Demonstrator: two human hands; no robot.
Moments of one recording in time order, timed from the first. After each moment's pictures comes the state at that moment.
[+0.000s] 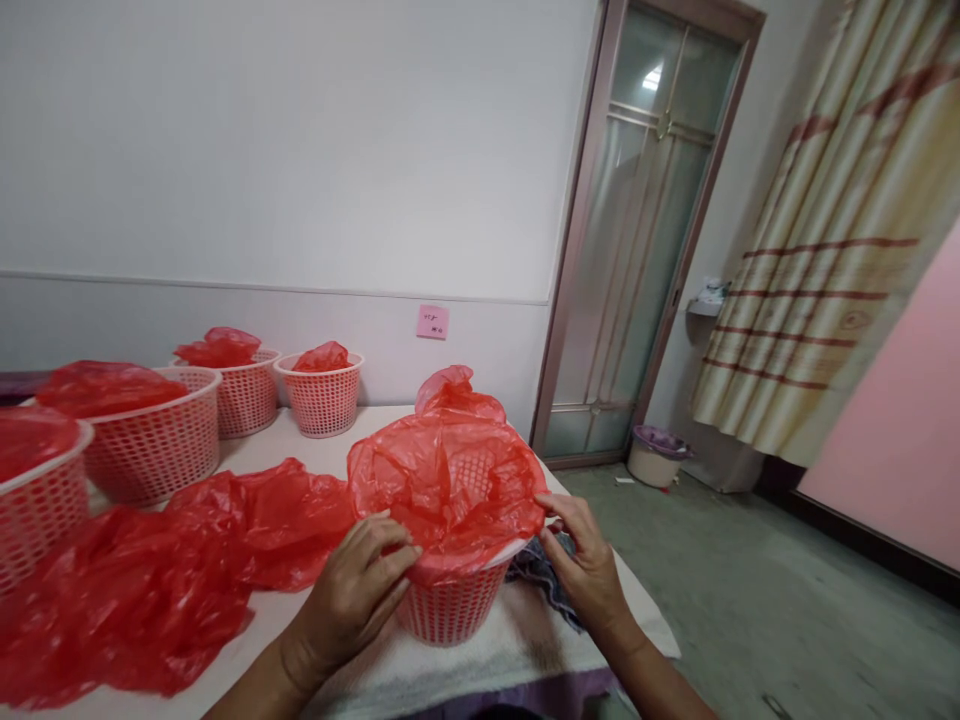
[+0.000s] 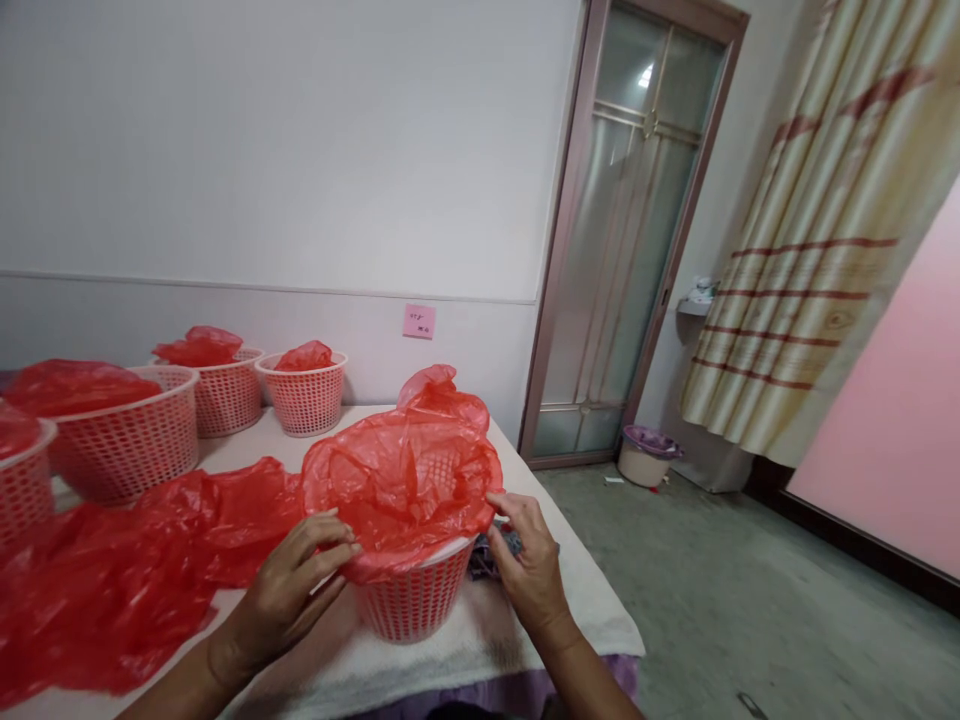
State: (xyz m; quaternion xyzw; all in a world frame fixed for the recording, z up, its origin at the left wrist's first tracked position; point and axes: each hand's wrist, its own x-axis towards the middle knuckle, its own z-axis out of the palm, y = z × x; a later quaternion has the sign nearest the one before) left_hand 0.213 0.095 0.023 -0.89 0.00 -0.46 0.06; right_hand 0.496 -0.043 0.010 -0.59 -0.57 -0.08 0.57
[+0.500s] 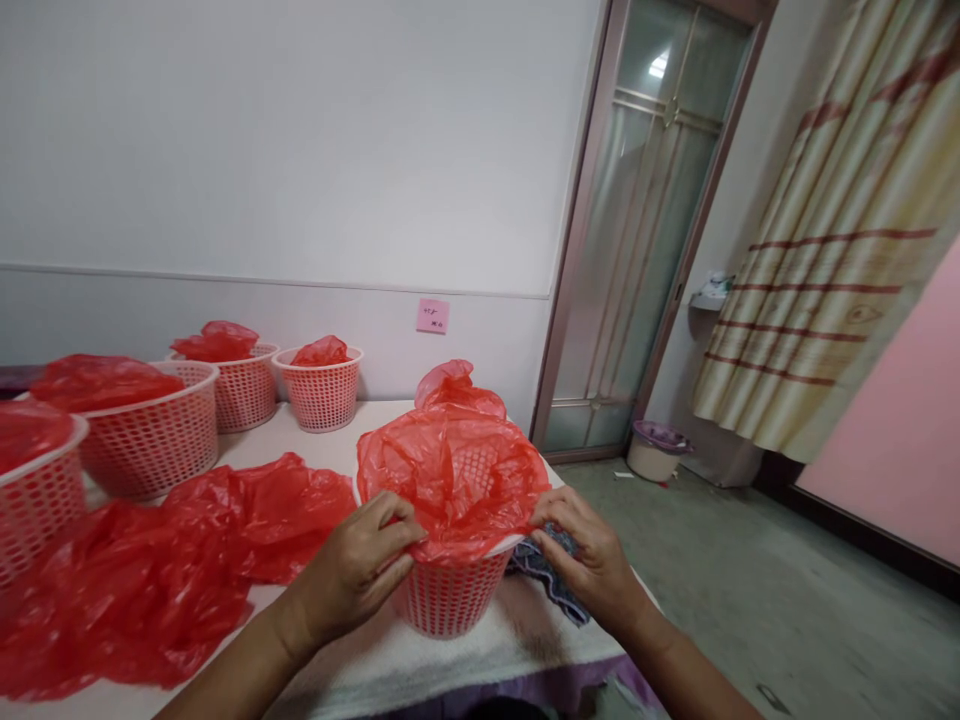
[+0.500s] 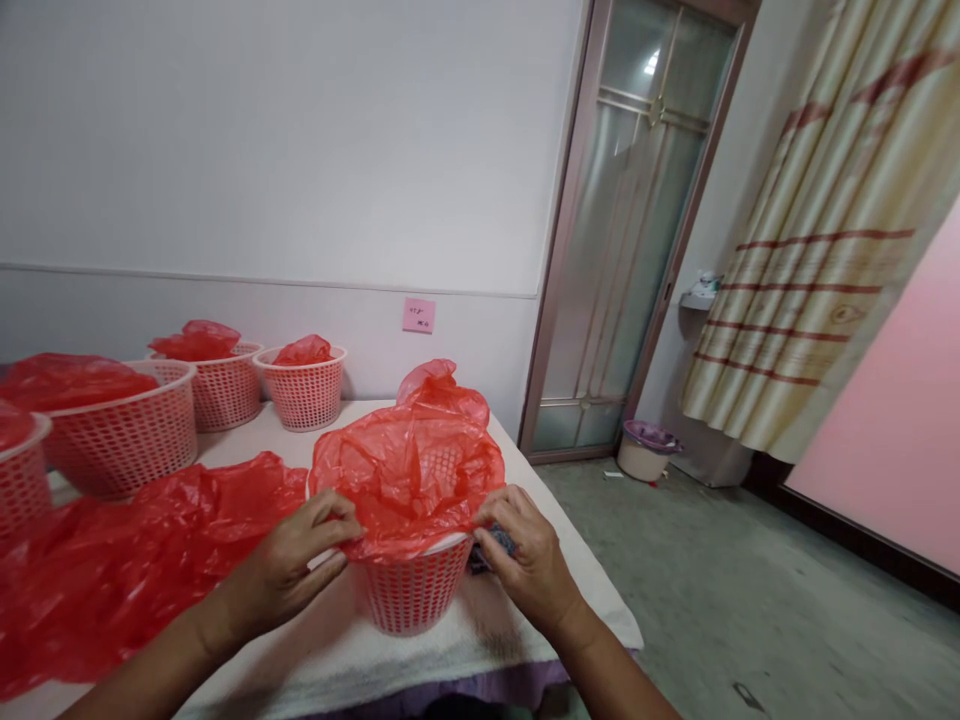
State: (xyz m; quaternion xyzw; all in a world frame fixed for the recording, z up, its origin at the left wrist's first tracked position) left_hand 0.218 0.093 0.059 -0.93 -0.04 -0.35 -0.10; right_hand 0.489 -0.056 0.049 -0.55 -0.69 -0.06 0.46
